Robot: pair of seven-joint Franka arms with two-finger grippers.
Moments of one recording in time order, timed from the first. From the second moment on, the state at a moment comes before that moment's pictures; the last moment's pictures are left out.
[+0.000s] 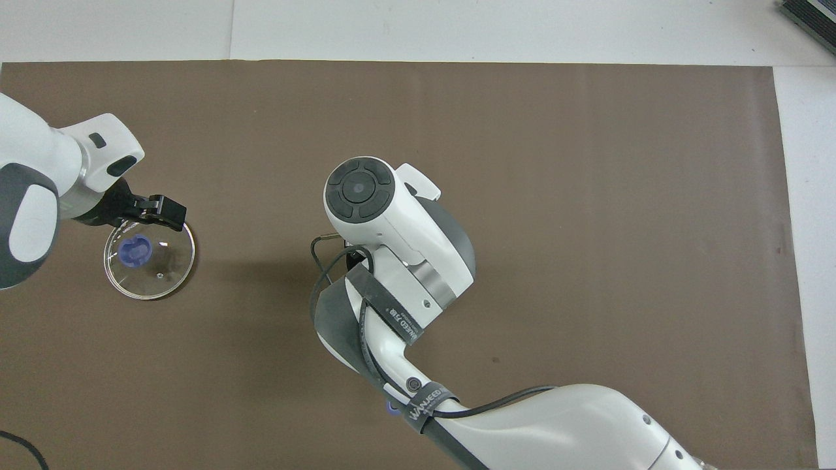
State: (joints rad) left arm -0.13 0.11 0.04 -1.75 0.00 1.77 0.04; right arm 0.59 0.59 0.11 -1.33 -0.08 1.85 0.66
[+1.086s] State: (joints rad) left arm -0.11 0.03 0.06 -1.55 0.02 1.46 0.11; right arm 0.59 0.60 0.11 -1.41 -0.08 1.94 0.66
